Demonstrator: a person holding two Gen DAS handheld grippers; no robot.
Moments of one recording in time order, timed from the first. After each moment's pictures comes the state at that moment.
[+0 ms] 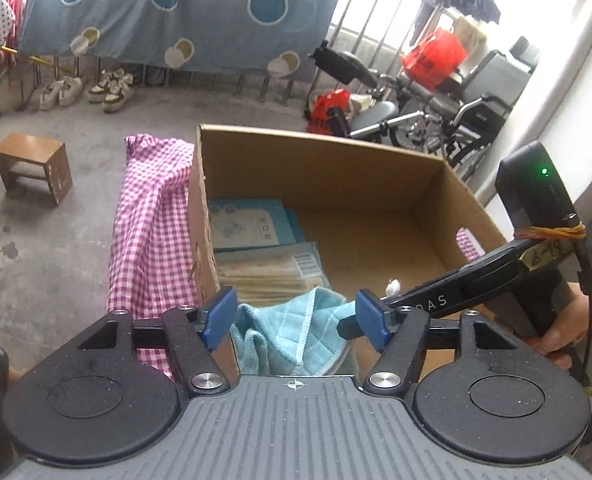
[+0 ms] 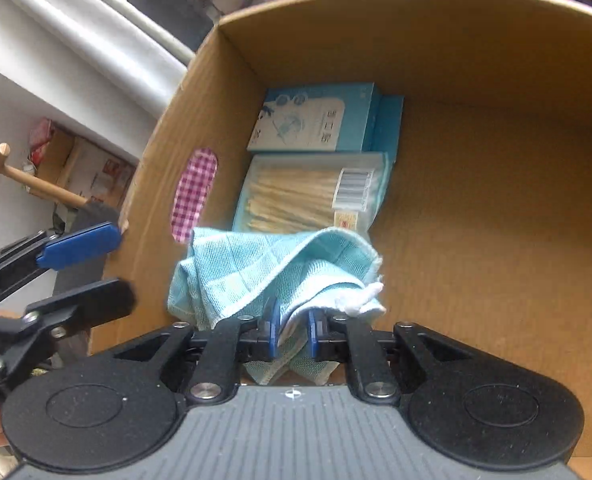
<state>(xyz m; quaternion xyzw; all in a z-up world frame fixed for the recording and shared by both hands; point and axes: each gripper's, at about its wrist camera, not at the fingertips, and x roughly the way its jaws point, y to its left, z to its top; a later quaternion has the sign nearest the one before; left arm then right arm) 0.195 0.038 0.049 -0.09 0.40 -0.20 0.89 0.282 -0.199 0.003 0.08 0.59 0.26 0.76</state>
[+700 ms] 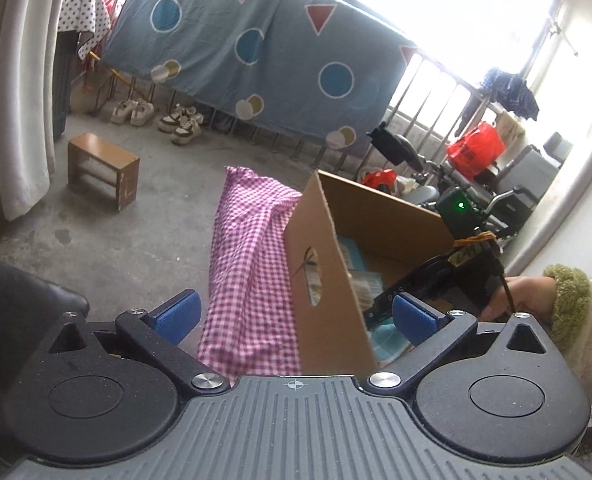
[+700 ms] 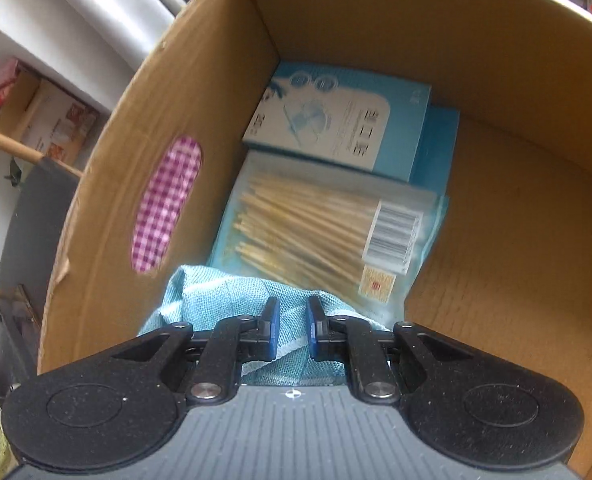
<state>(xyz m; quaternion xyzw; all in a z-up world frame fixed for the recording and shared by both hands) 0.122 0.129 0.053 -0.18 0.32 -0.11 0.92 0.320 -0.125 -0.037 -0.03 0.64 0.25 0.73</state>
